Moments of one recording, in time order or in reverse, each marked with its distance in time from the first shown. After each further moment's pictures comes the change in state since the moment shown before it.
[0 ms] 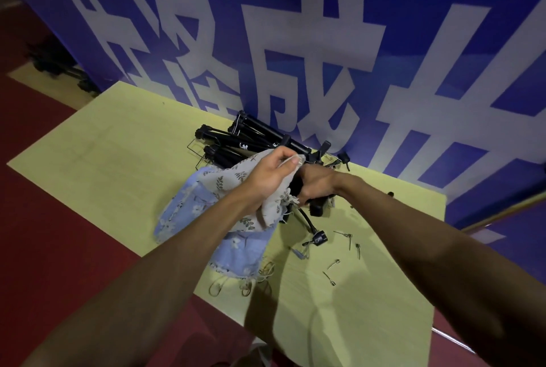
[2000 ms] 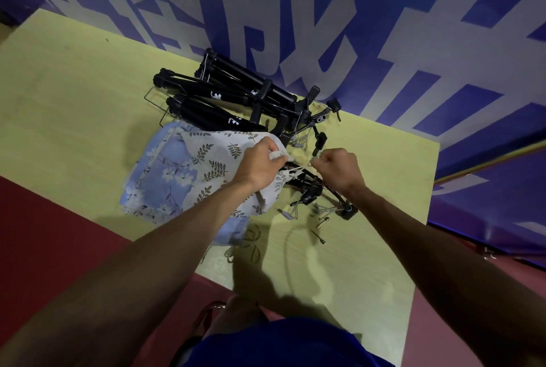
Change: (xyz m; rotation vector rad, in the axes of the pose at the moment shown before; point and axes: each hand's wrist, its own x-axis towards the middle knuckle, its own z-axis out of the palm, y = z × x) left_hand 0.019 -0.087 0.019 0.463 0.032 -0.292; right_hand -0.005 0.081 0.075 0.303 0.577 0.339
